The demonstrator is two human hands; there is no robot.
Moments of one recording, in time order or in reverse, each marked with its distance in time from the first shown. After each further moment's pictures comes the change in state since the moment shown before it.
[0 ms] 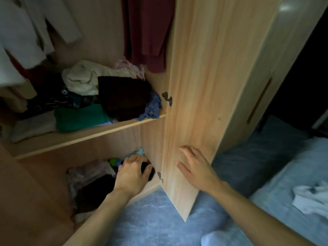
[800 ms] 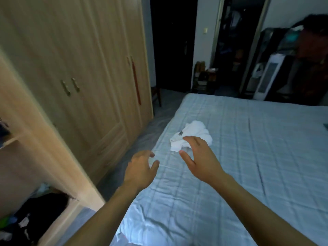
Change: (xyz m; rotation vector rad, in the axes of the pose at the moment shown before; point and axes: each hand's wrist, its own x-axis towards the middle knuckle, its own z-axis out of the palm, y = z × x) left_hand -0.182 0.470 0.198 -0.208 -0.384 0.550; right_hand -0.453 0.229 -0.254 -0.085 0.418 0.641
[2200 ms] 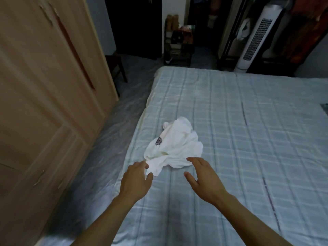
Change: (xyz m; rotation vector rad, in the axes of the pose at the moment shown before) left_hand 0.406 -0.073 0.237 0.030 -0.281 0.039; right_hand 0.251 0.291 0.130 -0.080 -0.225 0.409
